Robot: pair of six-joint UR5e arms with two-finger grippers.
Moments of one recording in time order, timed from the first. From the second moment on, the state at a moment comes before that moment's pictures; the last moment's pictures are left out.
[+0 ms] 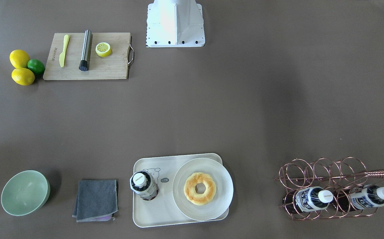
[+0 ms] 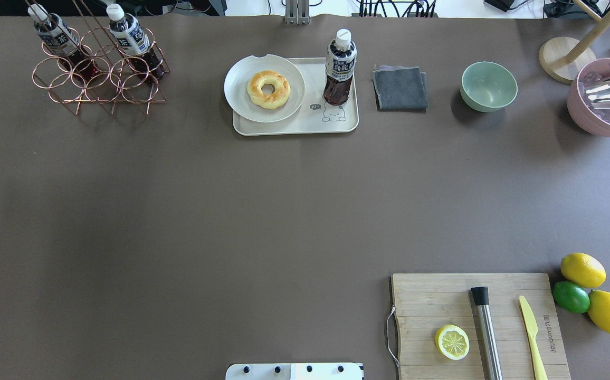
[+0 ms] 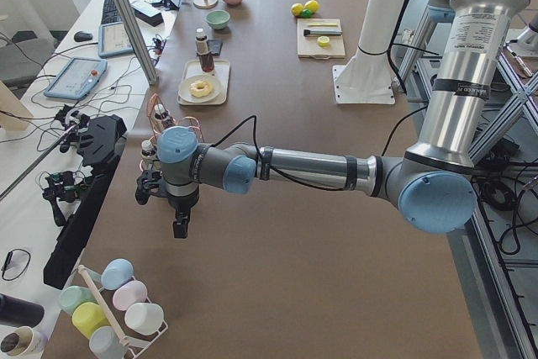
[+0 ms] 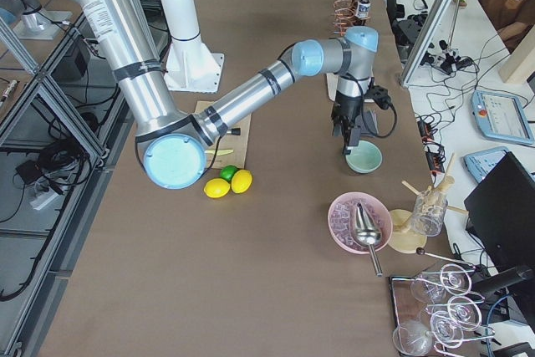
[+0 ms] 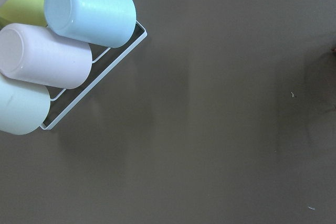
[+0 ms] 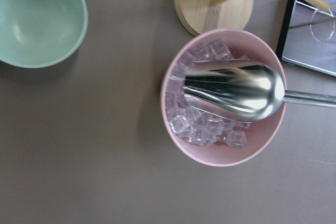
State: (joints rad) left arm -1.52 -1.77 -1.46 -1.74 -2.24 -0.24; right arm 1.30 -1.19 1.79 -2.04 2.01 0.10
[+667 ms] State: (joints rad) left arm -1.52 -1.75 -1.46 -1.73 -2.25 -0.24; right arm 1.53 -1.42 1.56 -1.71 2.27 -0.04
